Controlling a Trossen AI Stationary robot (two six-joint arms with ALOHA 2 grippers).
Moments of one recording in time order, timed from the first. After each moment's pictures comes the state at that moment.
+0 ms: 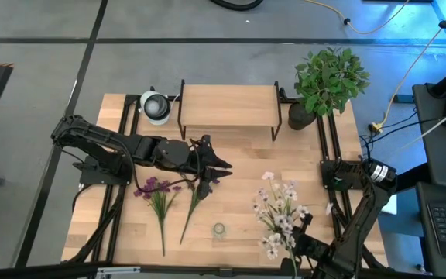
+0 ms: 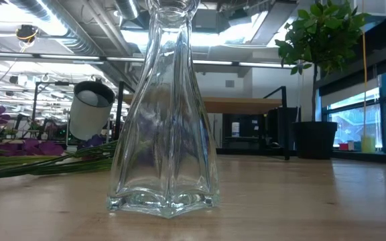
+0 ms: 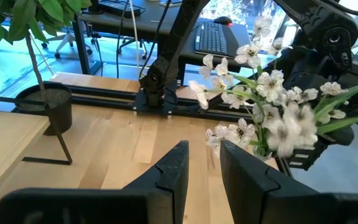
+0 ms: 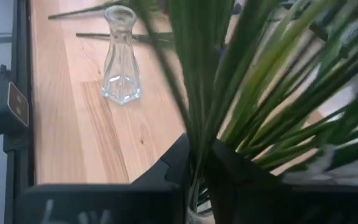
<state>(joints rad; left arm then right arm) -0.25 1.41 1.31 -0.19 -0.25 -0.22 1.08 1.90 1.50 -1.19 0.98 1.41</state>
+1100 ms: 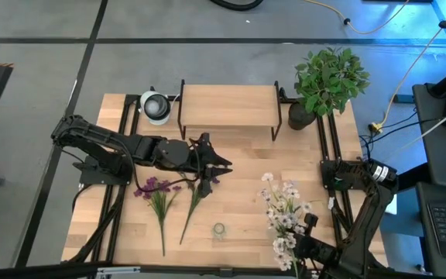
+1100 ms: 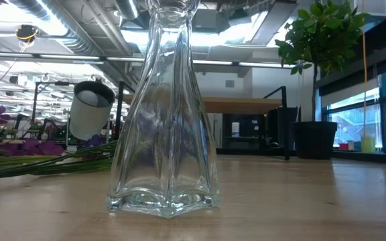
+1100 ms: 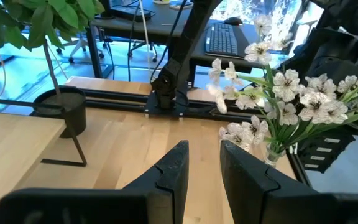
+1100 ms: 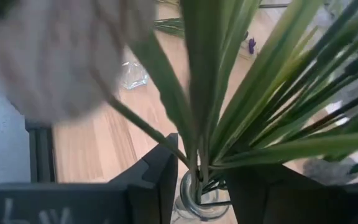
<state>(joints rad) -0.25 1.41 1.31 -0.19 -0.29 -0.20 1.10 1.90 1.62 -1.33 0.91 1.41</state>
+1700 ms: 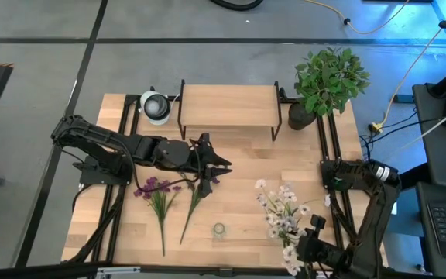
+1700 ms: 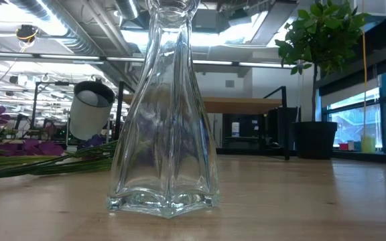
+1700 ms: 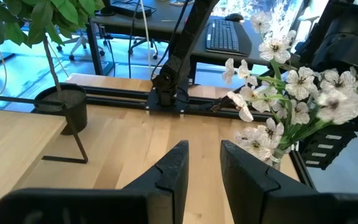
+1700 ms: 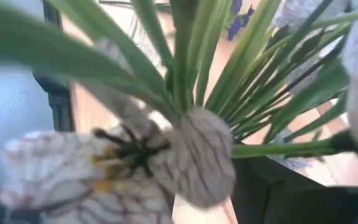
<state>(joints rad) -0.25 1.41 1.31 -0.21 -0.29 -0.20 1.13 1.90 1.74 -1.45 0.81 1.41</state>
